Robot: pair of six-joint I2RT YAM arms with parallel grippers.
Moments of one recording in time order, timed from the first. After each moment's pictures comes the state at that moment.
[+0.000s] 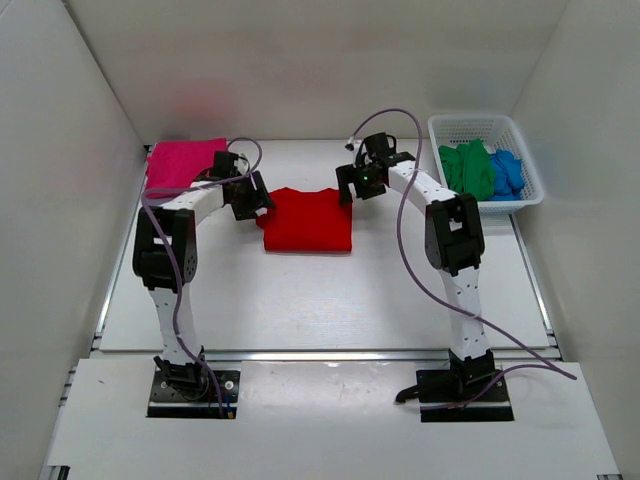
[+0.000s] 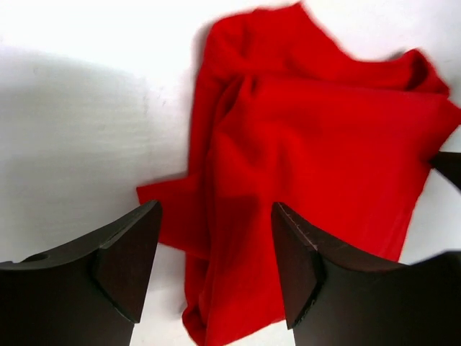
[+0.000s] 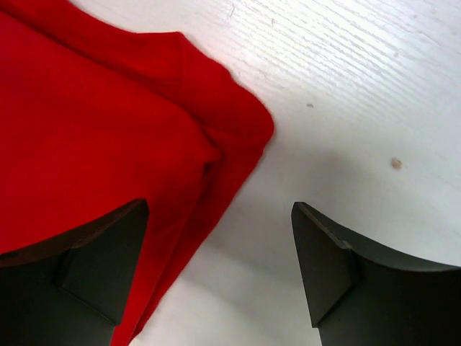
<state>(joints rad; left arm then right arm) -0.14 2.04 1.44 -0.33 0.30 -0.49 0.33 2.35 1.98 -0.58 -0.30 -0.01</state>
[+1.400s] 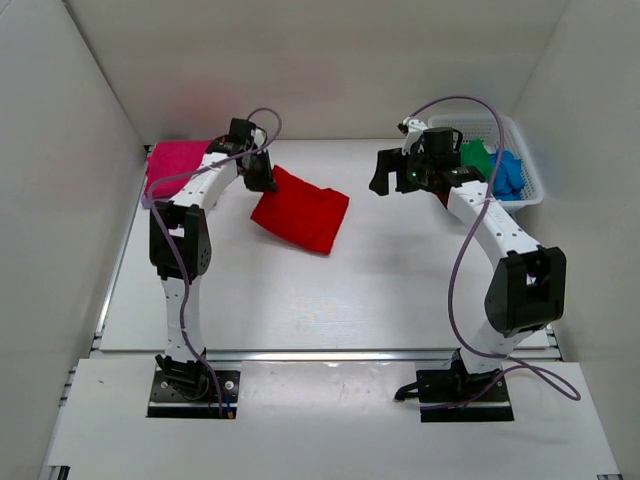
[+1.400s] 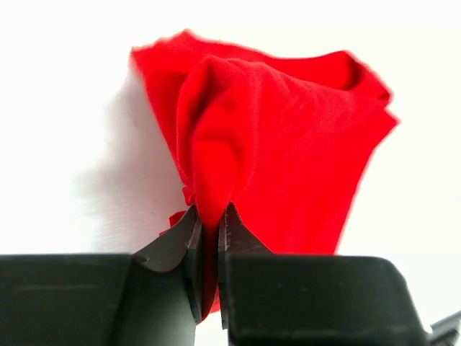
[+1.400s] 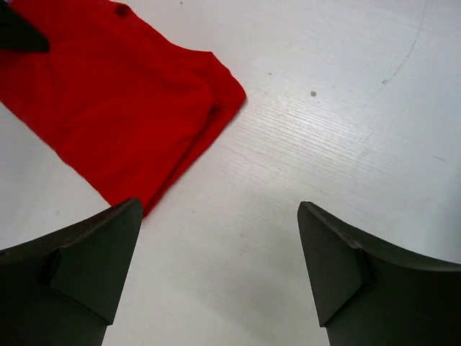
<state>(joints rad) -0.22 2.17 1.85 -0.68 0.26 -0.35 0.22 1.67 1.42 -0.38 -0.33 0.06</state>
